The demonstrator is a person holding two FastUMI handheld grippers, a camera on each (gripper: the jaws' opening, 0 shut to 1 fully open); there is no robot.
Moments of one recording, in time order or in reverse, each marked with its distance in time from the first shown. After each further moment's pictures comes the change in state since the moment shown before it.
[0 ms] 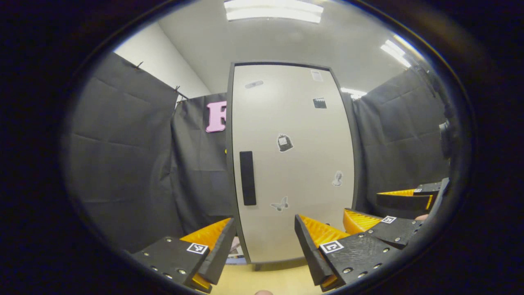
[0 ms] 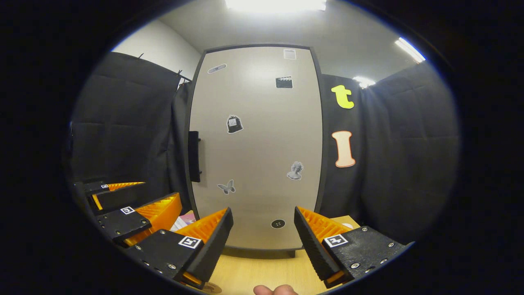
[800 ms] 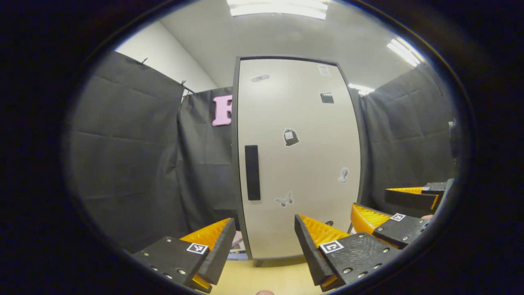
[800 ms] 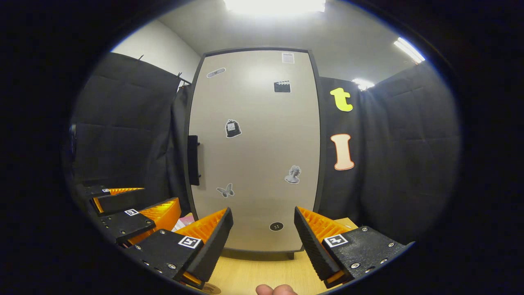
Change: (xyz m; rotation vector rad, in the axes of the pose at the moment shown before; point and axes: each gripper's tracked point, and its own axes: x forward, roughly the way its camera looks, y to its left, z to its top) left arm 0.002 0.000 -0.002 -0.021 0.045 0.048; right arm -0.008 -0.010 0.005 0.004 -0.026 -0.017
